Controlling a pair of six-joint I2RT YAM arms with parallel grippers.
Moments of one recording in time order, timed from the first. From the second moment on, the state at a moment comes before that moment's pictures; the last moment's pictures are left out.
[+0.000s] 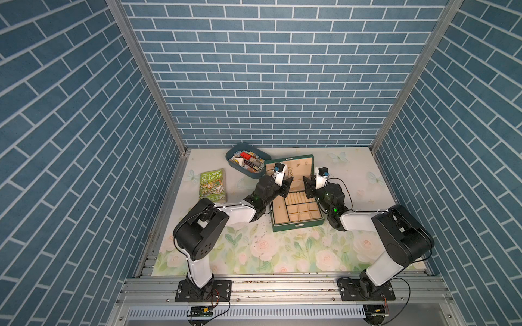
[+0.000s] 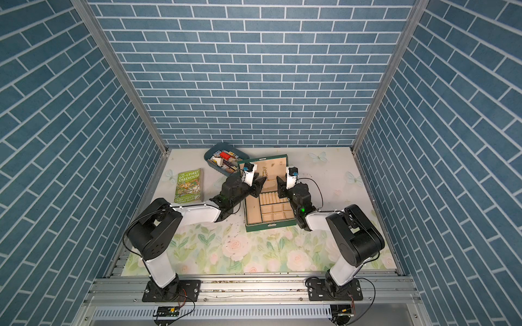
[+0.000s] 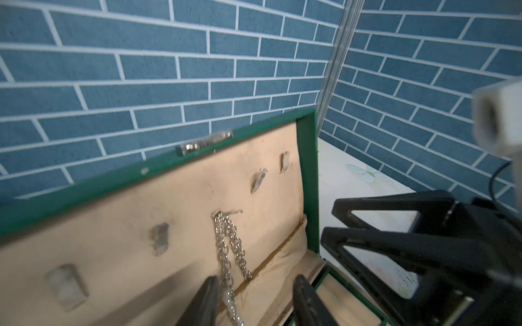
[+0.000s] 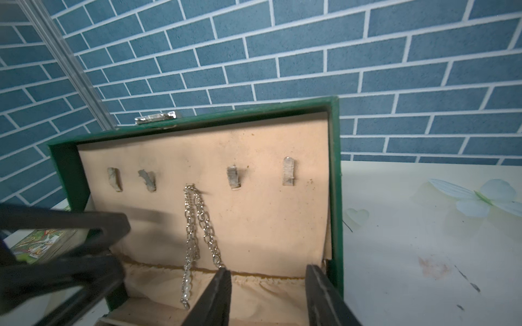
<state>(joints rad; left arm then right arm) -0.69 1.76 0.95 0.66 -0.02 -0.15 0.54 1.65 0.62 0.91 0.06 0.16</state>
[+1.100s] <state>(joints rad) -0.43 2.12 1.83 -0.11 0.36 -0.41 0.54 1.78 0.83 0.81 -0.16 -0.16</state>
